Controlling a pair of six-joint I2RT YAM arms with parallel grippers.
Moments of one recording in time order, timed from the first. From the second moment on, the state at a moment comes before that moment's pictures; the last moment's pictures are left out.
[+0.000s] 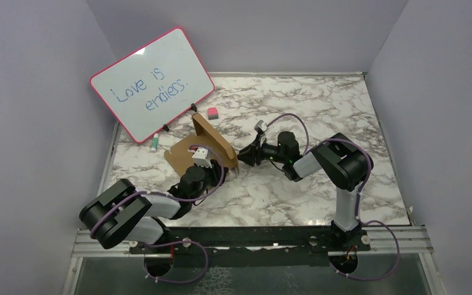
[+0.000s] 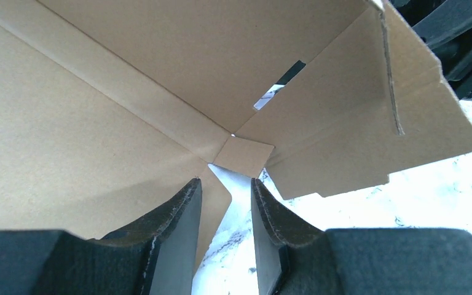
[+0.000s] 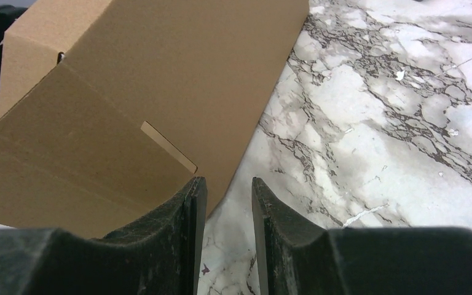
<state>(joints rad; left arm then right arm) -0.75 1.39 0.17 0.91 -0.19 -0.51 0.59 1.97 0.69 1.11 -0.64 0.22</state>
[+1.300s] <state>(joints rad) -0.70 1.42 0.25 0.71 -0.16 -0.53 0.61 2.01 0.64 1.18 -0.58 0.29</state>
